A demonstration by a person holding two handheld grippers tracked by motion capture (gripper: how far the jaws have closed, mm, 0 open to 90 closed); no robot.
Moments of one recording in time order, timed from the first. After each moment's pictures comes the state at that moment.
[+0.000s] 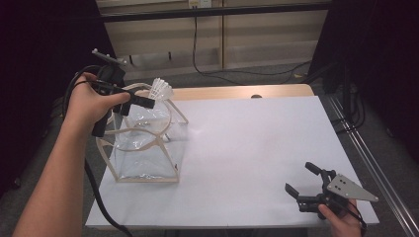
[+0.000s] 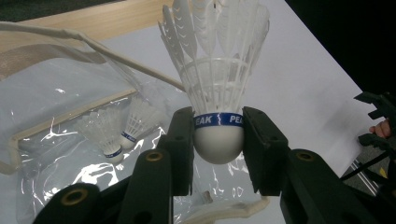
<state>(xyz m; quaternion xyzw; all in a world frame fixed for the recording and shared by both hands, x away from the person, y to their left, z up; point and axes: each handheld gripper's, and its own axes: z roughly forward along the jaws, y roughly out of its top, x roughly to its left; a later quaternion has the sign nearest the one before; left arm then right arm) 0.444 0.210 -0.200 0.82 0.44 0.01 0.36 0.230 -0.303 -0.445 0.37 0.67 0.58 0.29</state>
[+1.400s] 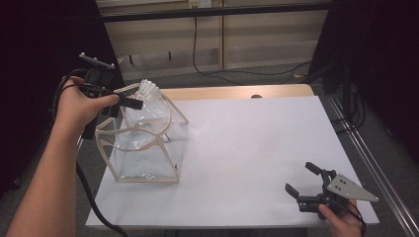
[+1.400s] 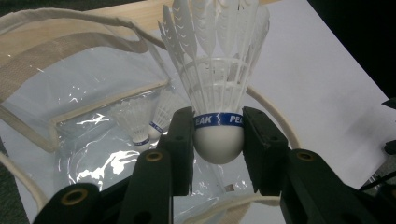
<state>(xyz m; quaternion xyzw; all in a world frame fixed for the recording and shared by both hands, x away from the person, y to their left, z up) 0.444 0.237 -0.205 0.81 0.47 0.03 0.36 0.230 -0.303 -0.445 0.37 0.67 0.58 0.29</state>
